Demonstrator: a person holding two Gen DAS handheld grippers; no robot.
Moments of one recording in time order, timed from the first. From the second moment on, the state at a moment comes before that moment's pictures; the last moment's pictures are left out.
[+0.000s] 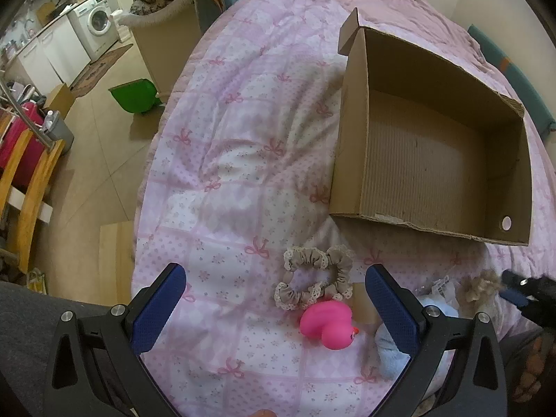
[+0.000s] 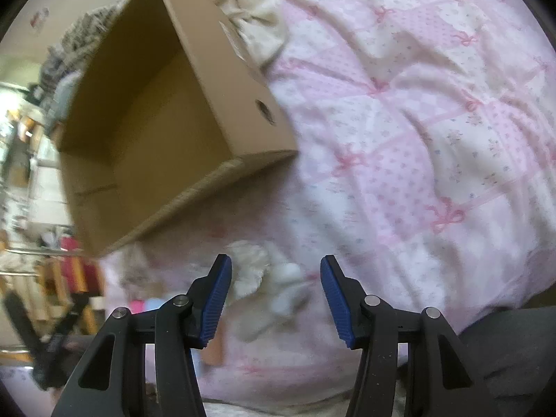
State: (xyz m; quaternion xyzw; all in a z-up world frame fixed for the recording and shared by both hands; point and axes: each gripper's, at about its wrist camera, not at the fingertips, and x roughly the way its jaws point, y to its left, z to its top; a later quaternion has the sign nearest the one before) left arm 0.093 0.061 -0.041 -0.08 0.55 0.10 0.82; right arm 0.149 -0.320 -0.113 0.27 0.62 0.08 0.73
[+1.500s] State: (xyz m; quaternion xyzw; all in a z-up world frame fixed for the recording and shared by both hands) left arm 0.104 0.001 -0.123 -0.06 0.67 -0.01 0.74; right arm 0.111 -0.257 -0.057 0.10 0.54 0.14 0.82
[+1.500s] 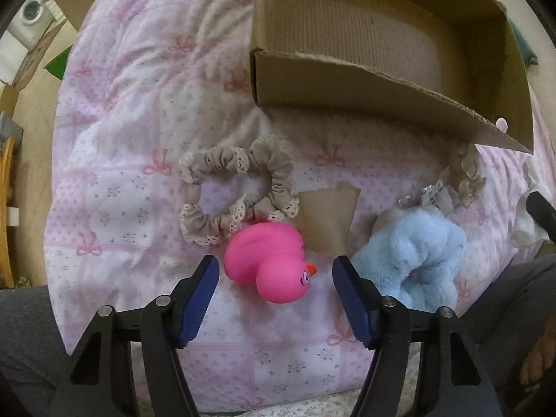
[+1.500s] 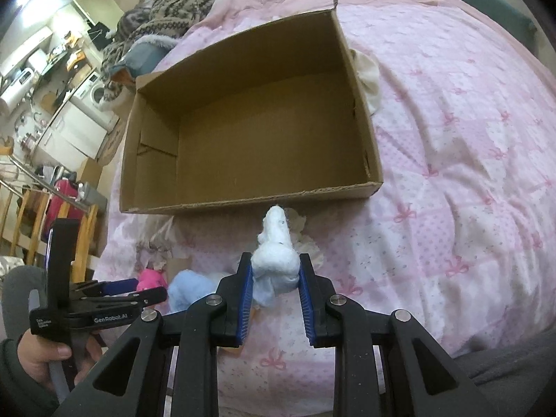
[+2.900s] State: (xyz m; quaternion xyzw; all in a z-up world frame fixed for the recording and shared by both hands) left arm 0.138 0.004 0.042 -0.04 0.48 0.02 0.88; right arm 0.147 -0.266 0.048 0.13 0.41 0.19 0.88
